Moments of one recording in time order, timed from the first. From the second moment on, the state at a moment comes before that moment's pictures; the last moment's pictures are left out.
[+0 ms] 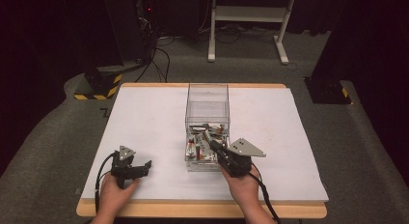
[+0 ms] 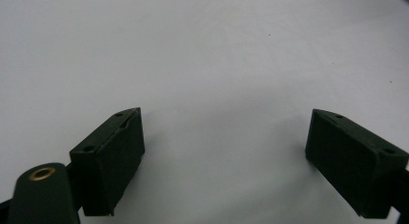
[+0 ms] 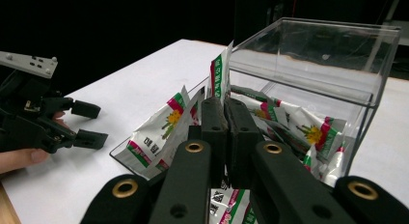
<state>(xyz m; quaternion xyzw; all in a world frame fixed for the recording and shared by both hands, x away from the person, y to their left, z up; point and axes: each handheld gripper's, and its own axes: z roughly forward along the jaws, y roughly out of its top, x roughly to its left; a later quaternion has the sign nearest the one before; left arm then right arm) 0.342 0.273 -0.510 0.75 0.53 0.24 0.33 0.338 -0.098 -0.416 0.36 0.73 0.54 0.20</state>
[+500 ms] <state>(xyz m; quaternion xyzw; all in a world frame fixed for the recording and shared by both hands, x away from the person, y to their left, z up) 0.342 0.273 -0.510 0.75 0.53 0.24 0.33 0.336 -0.107 -0.408 0.37 0.72 0.55 0.21</state>
